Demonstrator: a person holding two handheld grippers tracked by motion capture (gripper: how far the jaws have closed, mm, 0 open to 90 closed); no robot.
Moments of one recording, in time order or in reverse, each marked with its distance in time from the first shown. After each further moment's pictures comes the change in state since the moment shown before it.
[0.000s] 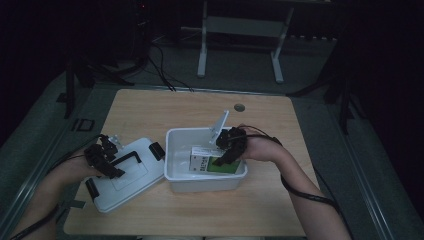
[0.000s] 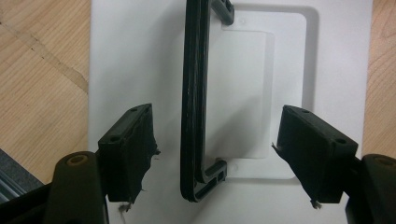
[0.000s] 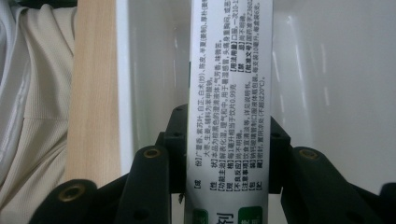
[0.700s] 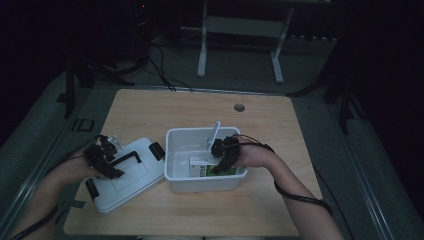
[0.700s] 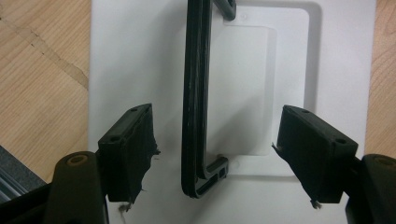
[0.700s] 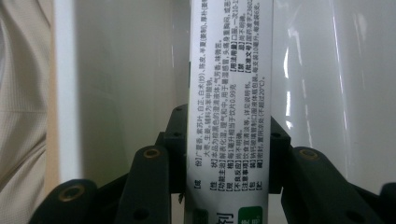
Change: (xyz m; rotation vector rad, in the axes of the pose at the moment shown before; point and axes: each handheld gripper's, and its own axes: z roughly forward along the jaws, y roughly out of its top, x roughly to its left) left arm 0.000 -0.002 0.000 -0.003 0.005 -0.003; right arm -0.005 -0.008 0.044 0.060 0.037 0.017
